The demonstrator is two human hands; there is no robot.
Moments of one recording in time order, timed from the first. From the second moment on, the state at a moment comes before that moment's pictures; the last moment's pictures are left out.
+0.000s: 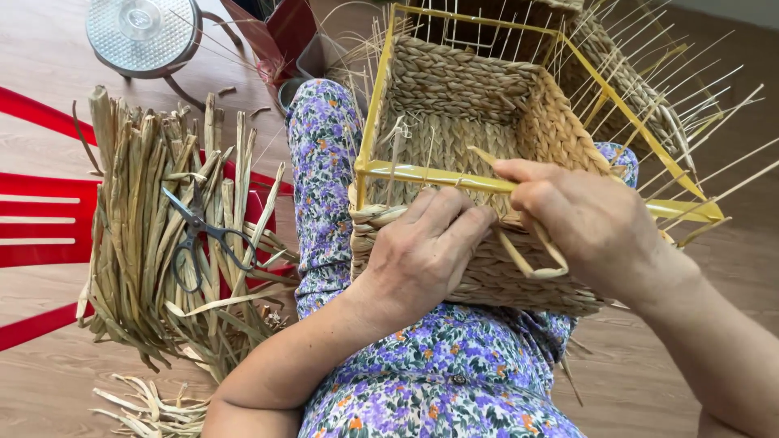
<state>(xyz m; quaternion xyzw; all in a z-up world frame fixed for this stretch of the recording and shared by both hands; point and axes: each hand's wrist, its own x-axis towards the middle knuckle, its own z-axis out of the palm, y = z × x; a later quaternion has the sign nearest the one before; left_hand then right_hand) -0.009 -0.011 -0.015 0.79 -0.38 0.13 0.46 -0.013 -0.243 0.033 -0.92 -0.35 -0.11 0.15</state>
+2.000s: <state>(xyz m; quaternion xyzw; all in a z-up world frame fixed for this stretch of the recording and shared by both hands) -0.034 -0.016 -0.036 0.81 -0.31 0.20 0.46 0.065 -0.211 0.059 -0.87 0.05 0.33 0.37</state>
